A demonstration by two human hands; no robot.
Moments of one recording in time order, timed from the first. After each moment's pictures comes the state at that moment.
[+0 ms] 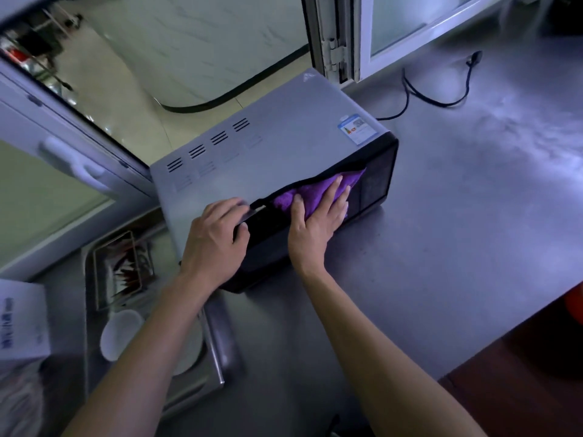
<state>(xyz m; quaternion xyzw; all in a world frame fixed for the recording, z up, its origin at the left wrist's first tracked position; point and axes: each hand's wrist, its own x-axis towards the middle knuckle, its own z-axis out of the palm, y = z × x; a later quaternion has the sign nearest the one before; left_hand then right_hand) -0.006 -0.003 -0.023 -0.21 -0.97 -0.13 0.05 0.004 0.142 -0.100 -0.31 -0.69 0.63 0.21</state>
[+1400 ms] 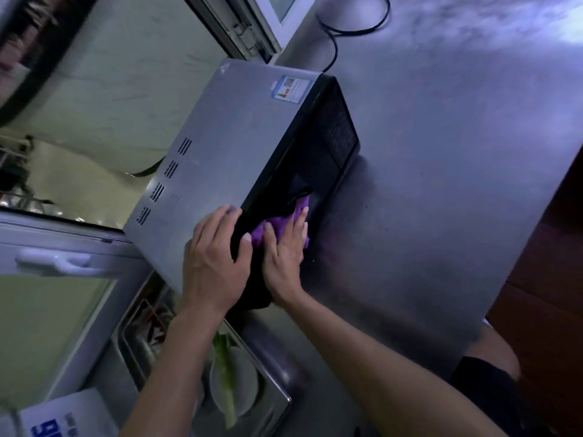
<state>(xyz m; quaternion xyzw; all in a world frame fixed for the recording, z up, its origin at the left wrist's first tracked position) -0.011 -0.002 -0.031 -0.35 -0.94 -0.02 0.05 0.024 0.062 -0.138 -0.36 -0.57 0.72 0.15</state>
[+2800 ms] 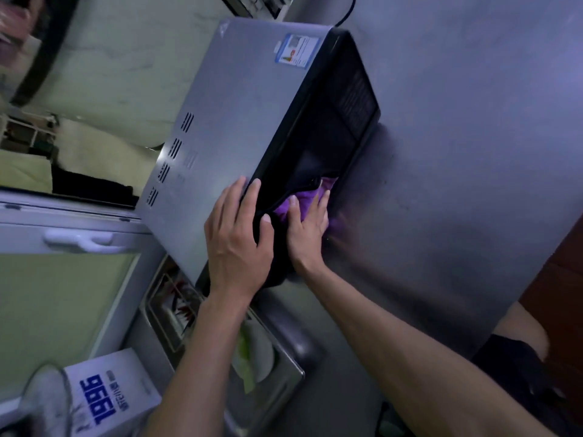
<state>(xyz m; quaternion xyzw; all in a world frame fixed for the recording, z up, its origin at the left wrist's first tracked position) -0.002 0.014 -0.052 -0.36 -0.93 -0.01 0.10 0.014 0.076 -0.167 -0.39 -0.51 0.76 0.12</state>
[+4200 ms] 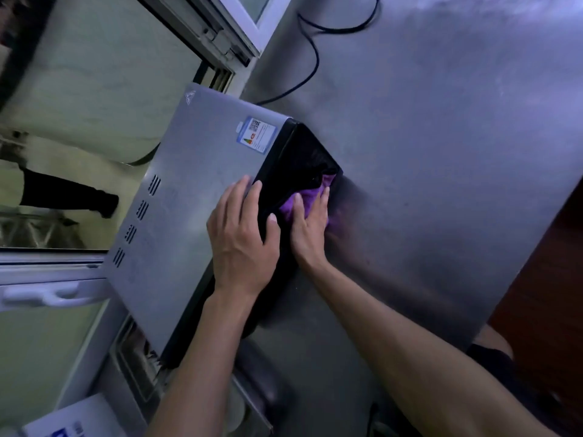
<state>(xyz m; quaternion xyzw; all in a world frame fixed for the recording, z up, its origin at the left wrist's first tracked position) -0.035 0.146 -0.052 -0.37 -0.92 -0.03 0.10 -0.020 0.209 -0.176 -0.41 -0.50 0.75 0.16</state>
